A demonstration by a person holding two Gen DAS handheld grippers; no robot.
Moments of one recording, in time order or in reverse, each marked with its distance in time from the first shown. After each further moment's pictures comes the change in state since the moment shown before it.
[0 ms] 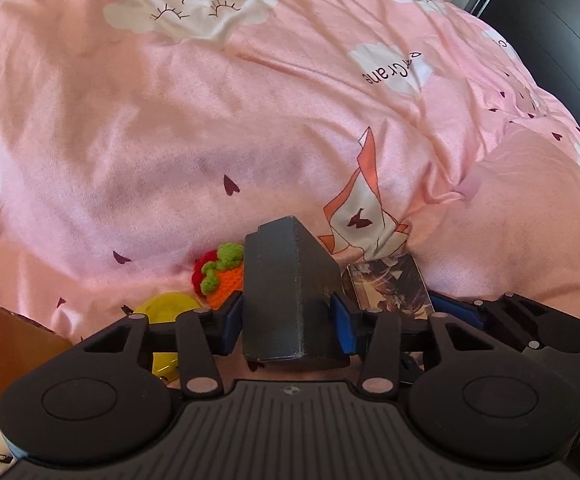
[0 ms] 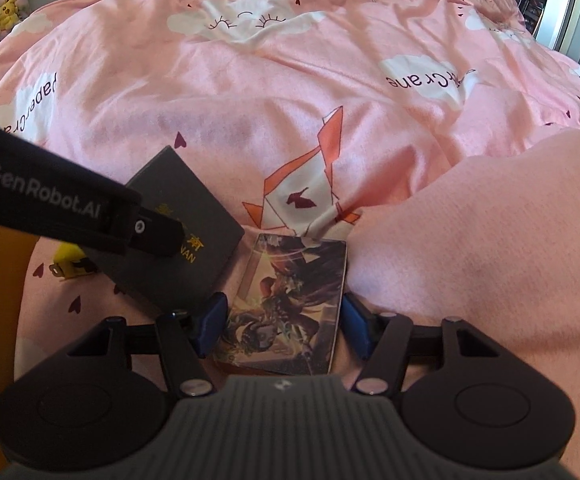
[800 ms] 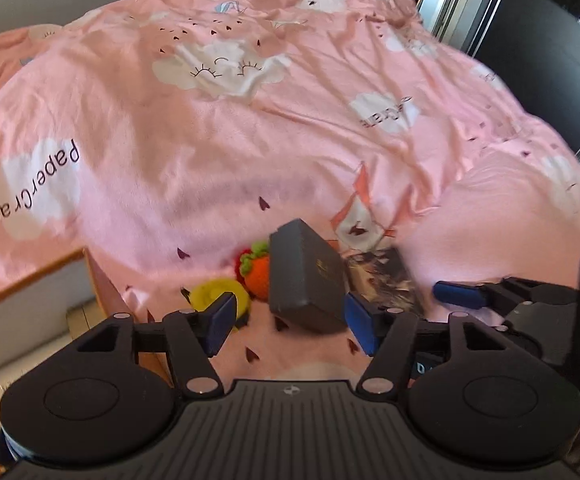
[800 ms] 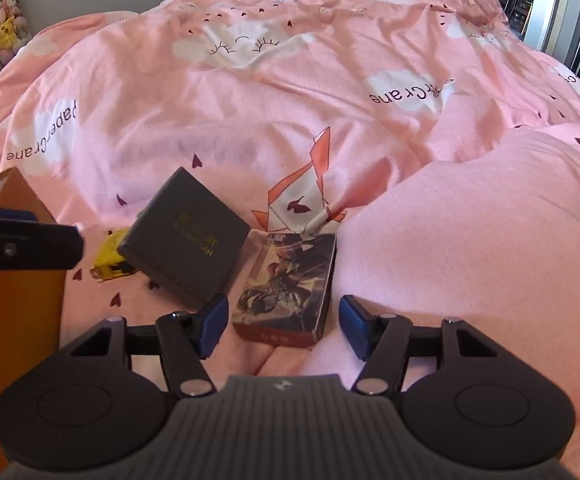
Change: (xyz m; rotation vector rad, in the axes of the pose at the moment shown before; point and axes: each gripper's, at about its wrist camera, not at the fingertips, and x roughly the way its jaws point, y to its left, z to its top) left arm -0.070 -0.004 -0.032 0.029 -0.137 0.079; right arm -0.037 0.003 0.004 0.028 -0.020 -0.001
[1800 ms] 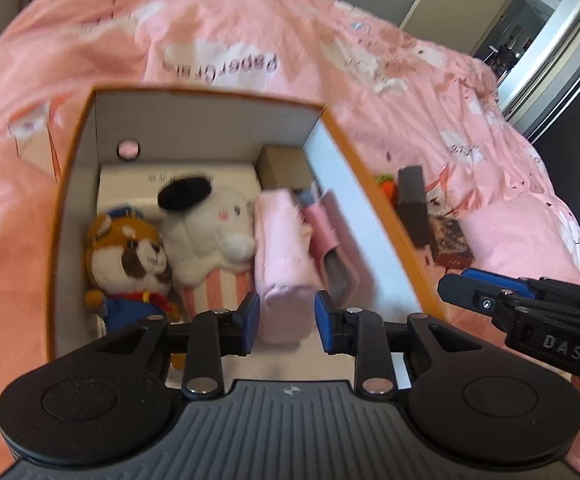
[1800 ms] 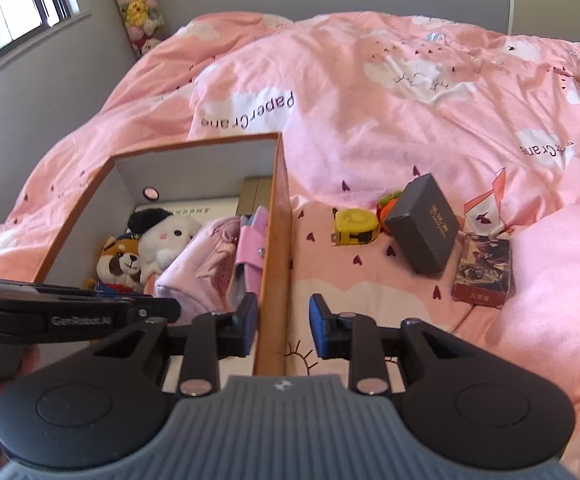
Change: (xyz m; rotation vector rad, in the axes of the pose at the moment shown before) left arm -0.119 0.104 -0.157 -0.369 -0.113 0.007; right arm -0.120 0.115 -0.054 -0.161 -0.088 0.282
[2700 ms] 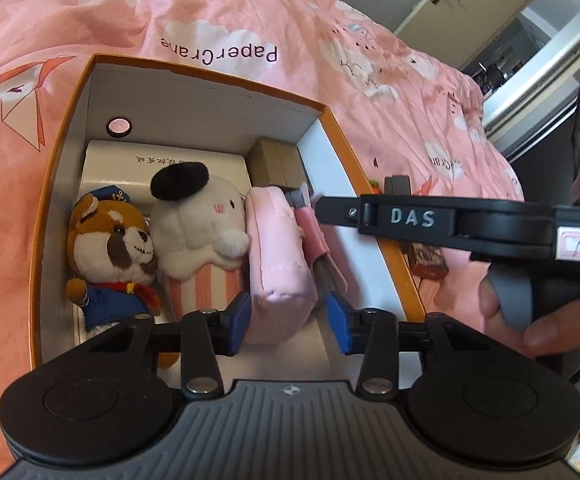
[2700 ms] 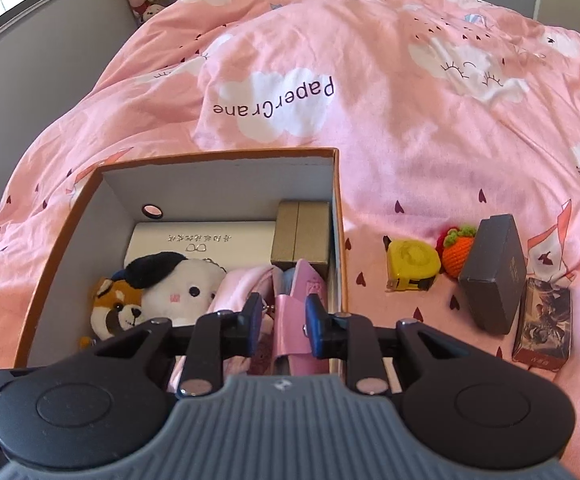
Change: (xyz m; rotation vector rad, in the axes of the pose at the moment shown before) left arm 0.019 0.023 0.003 -0.110 0.052 -0.114; right arm 0.086 0.052 0.063 -0.065 0.145 -0.001
